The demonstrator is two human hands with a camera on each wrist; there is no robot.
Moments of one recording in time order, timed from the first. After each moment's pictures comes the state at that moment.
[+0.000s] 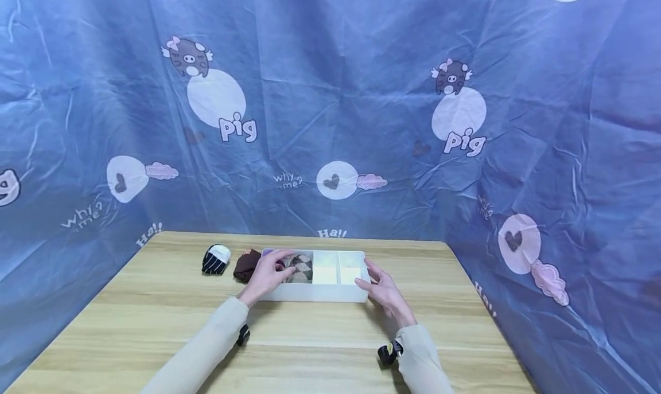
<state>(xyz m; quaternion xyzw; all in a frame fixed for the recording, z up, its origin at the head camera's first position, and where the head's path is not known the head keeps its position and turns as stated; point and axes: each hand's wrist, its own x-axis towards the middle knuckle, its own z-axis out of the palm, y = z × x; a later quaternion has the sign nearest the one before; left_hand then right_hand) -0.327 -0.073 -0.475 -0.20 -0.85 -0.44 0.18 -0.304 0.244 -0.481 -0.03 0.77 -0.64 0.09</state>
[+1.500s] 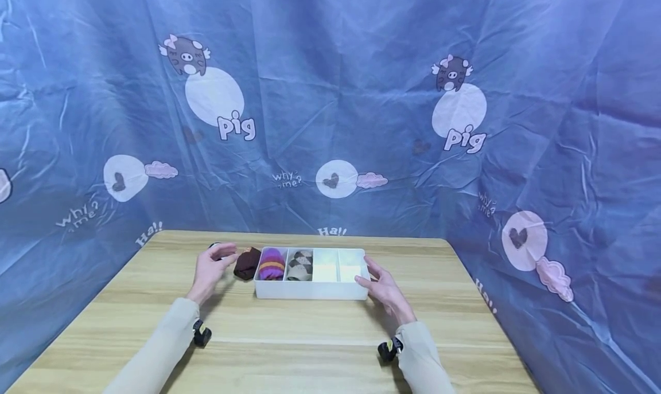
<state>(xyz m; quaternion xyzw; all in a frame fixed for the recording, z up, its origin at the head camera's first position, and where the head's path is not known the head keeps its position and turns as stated) -0.332 -0.189 -0.483 0.00 -0.76 -0.62 0.20 -0.308 0.245 -0.483 -0.03 0.76 -0.64 0.09</state>
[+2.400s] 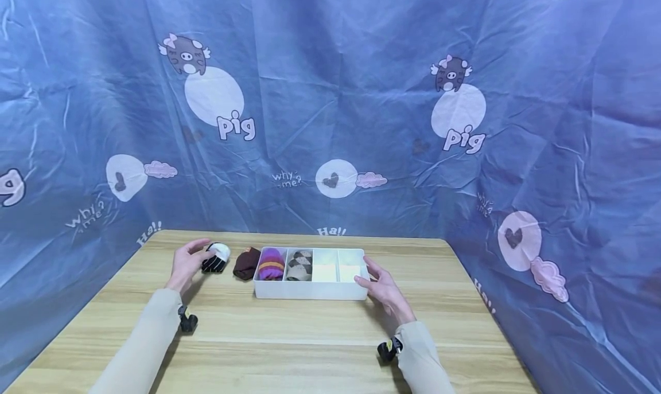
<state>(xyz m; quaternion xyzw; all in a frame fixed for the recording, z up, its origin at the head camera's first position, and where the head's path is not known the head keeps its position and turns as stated) -0.351 -0.248 -0.480 0.09 -0.77 -0.61 0.15 -0.306 0.244 -0.481 -0.04 0.76 -0.65 0.10</state>
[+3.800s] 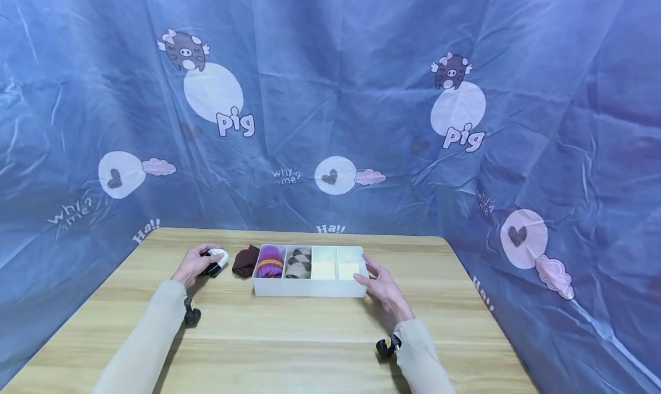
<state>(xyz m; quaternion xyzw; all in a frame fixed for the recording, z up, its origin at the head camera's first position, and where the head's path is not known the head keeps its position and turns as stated) -0.361 -0.246 -0.500 0.06 -0.79 -0.61 0.03 -0.308 0.244 -0.483 -0.03 0.76 -0.64 0.09</state>
